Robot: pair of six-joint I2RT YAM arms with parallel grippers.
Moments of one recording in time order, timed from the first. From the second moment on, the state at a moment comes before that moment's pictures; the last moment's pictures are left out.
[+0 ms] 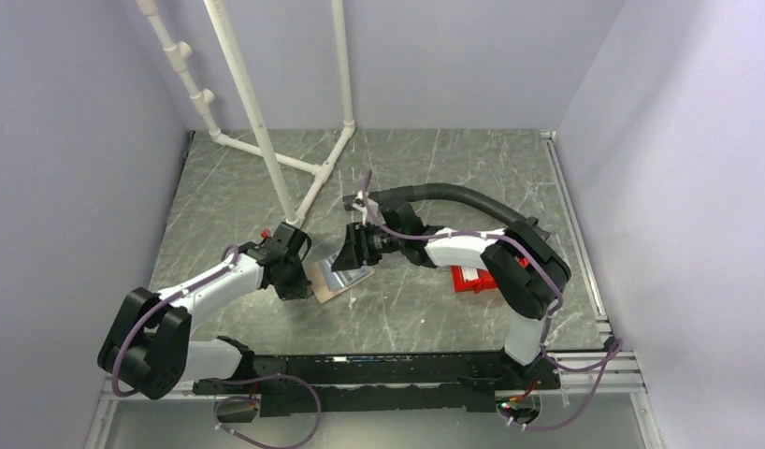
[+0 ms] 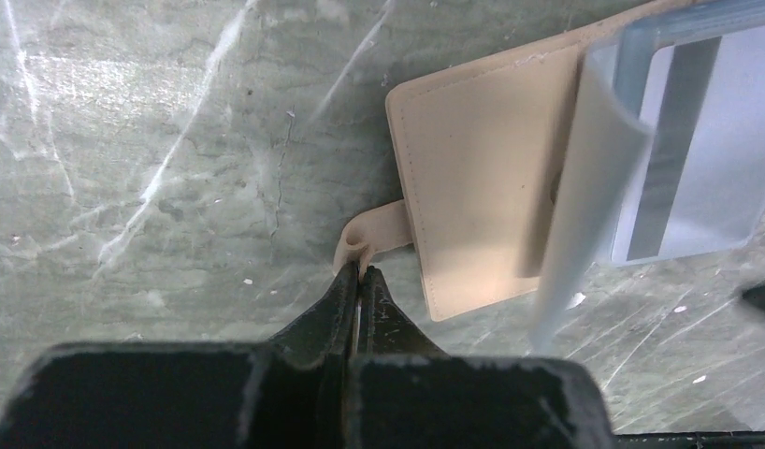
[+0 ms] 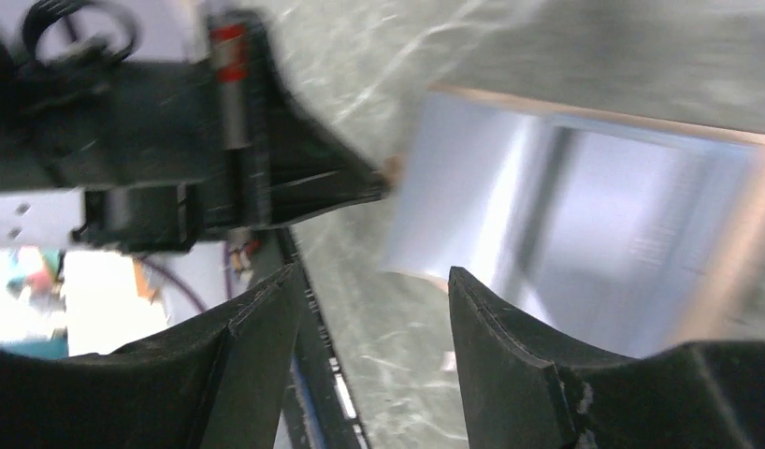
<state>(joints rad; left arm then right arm) -0.48 1.28 0.64 -0.59 -0.05 -0.87 0.79 1.82 0.97 0.34 -0.69 0.67</state>
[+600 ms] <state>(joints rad) -0.48 1.01 0.71 -0.50 0.11 -0.72 0.72 1.82 1.01 0.05 -0.45 0.50</state>
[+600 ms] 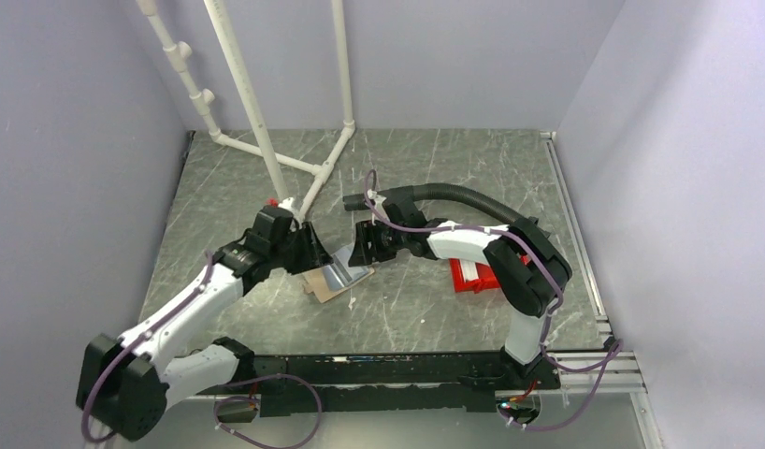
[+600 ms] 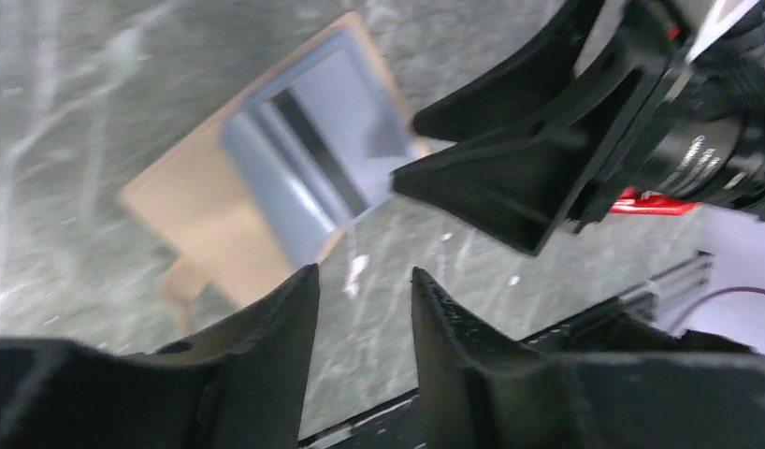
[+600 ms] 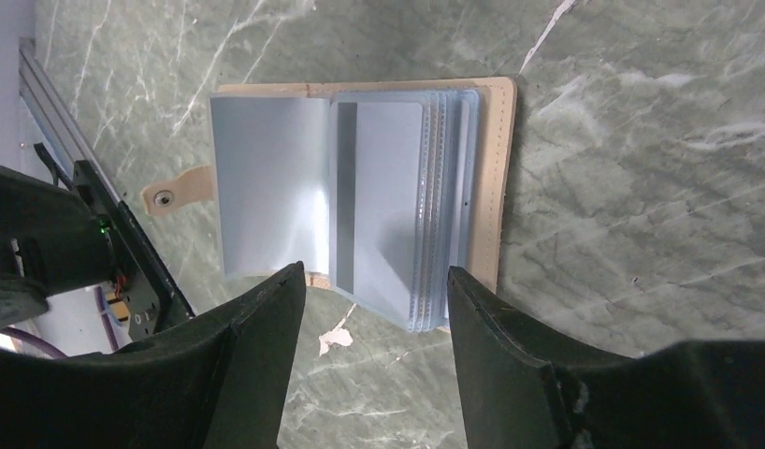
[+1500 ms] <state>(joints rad) -0.48 1.25 0.52 -0.31 0.11 -0.87 0.82 1.87 1.08 0.29 -0.67 0.64</state>
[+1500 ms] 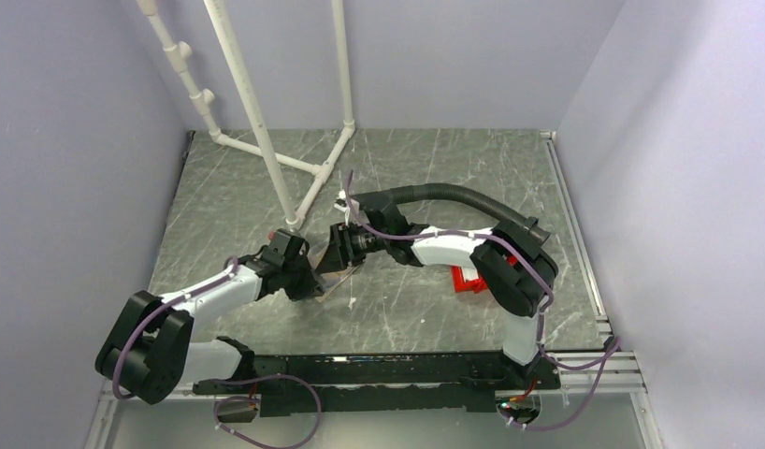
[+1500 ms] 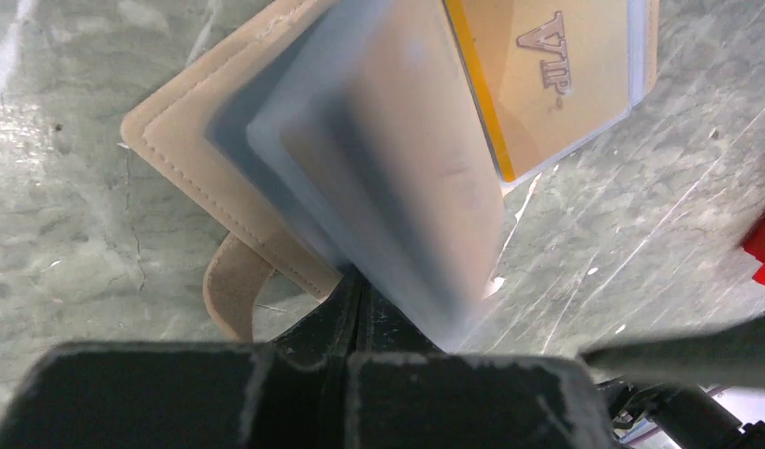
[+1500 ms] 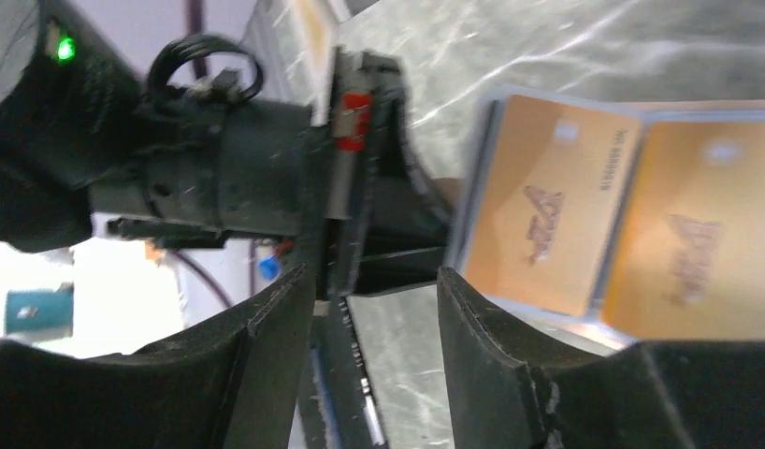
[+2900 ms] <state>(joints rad) -0.47 1.25 0.56 -0.40 0.01 -0.79 0.74 2.00 1.26 -0.10 -0.44 0.44</state>
